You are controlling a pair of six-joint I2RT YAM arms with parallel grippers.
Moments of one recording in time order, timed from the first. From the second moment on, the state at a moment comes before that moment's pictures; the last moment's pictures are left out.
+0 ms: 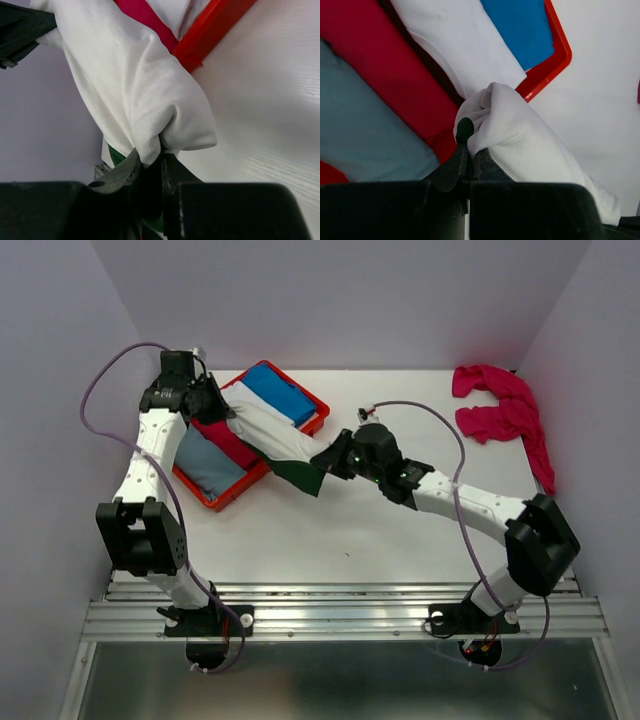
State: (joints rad) left arm -0.04 1.59 1.54 -0.70 0.24 -0.42; right arm 0.75 1.48 1.02 0.08 -0.04 0.99
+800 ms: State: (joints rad) left arm 0.24 2.05 1.96 -0.79 0.20 -0.39; right arm 0.83 2.19 1.68 0.14 -0.04 0.96
